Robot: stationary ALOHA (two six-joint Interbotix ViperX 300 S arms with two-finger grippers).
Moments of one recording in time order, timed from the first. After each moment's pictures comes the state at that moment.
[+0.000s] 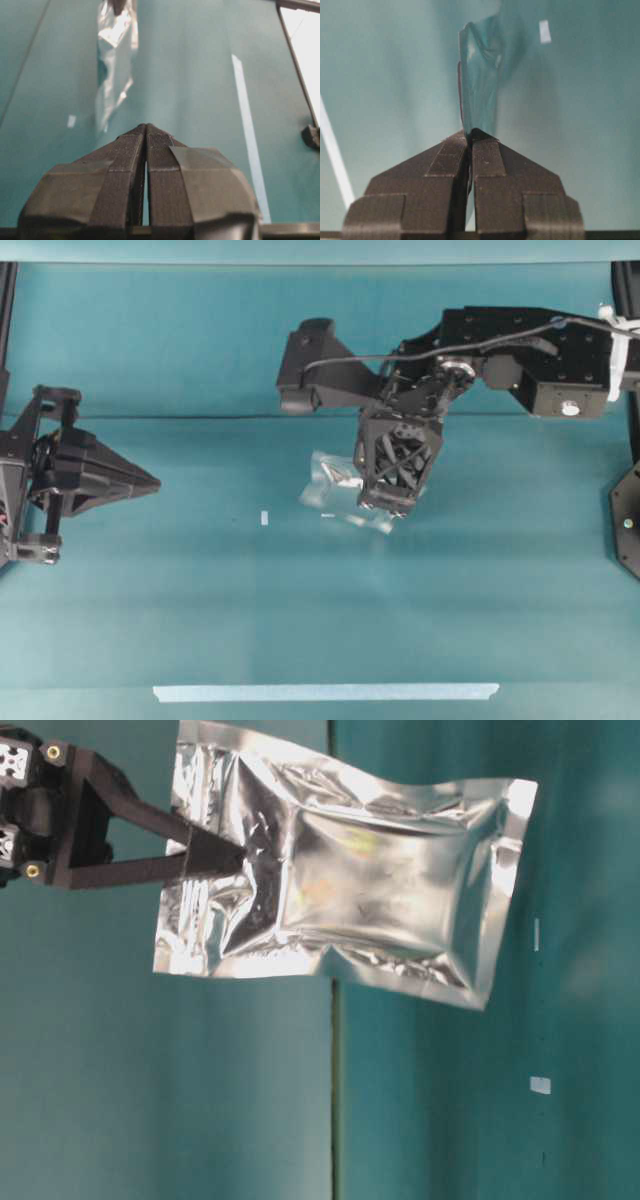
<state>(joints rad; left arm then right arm) -0.03 -0.81 1.07 0.01 0.00 -0.20 -0.15 0.04 0.14 0.21 1.12 -0.07</state>
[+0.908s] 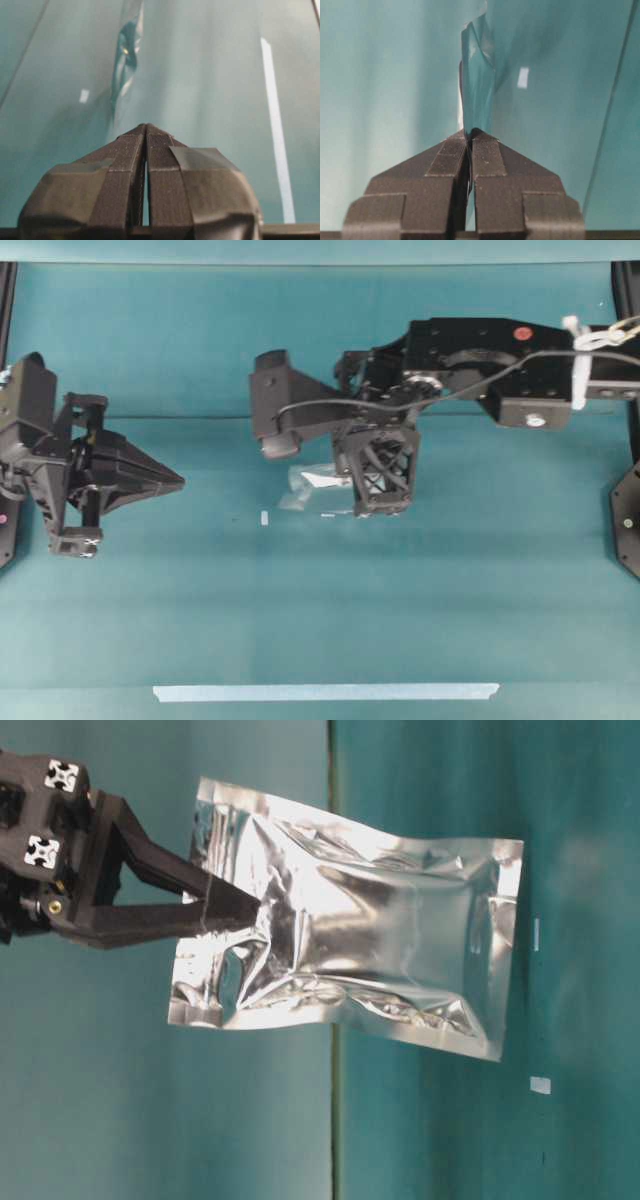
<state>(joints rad) 0.02 -0.65 1.11 0.01 -0.14 -0.24 -0.12 0.13 0.04 0.14 1.11 -0.31</state>
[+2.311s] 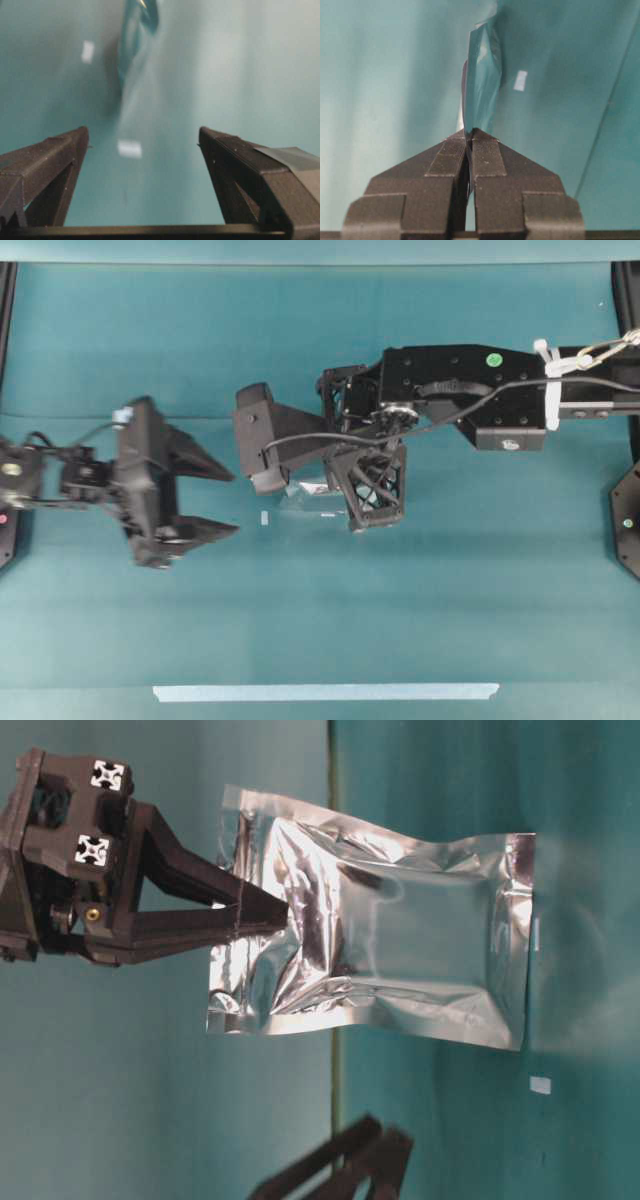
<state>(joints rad) 0.03 -0.15 1.02 0.01 -0.42 -0.17 -0.07 0.17 0.03 0.08 1.12 -0.33</state>
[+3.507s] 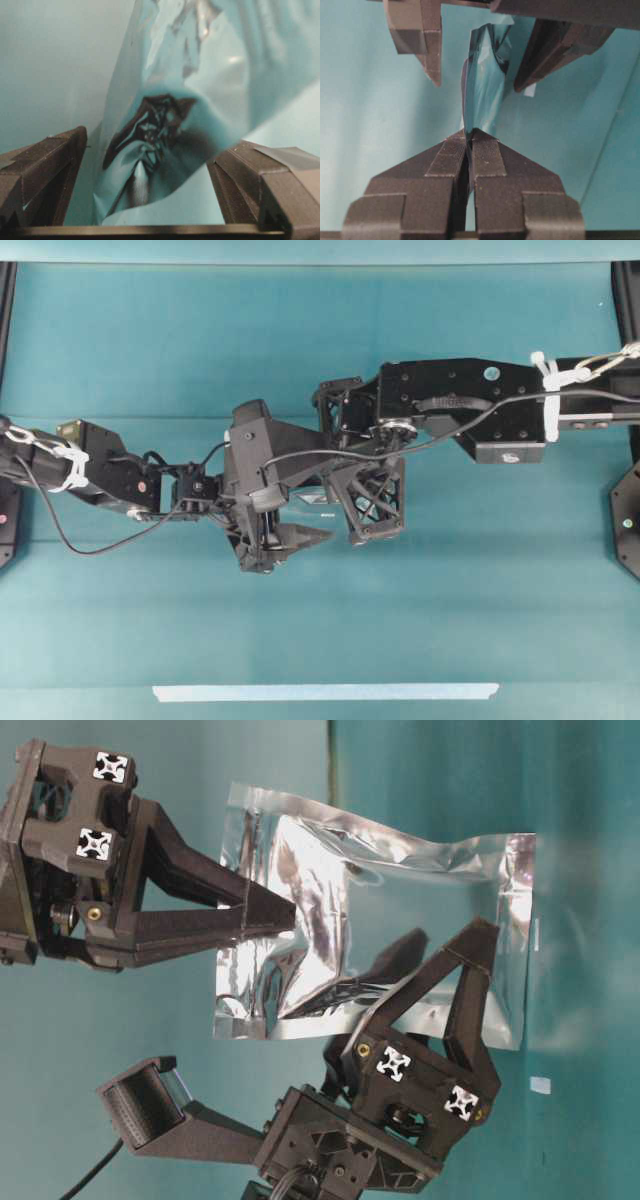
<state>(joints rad) 0.02 0.26 0.76 0.01 -0.66 -0.19 -0.05 0.17 0.03 0.08 1.12 -0.33</state>
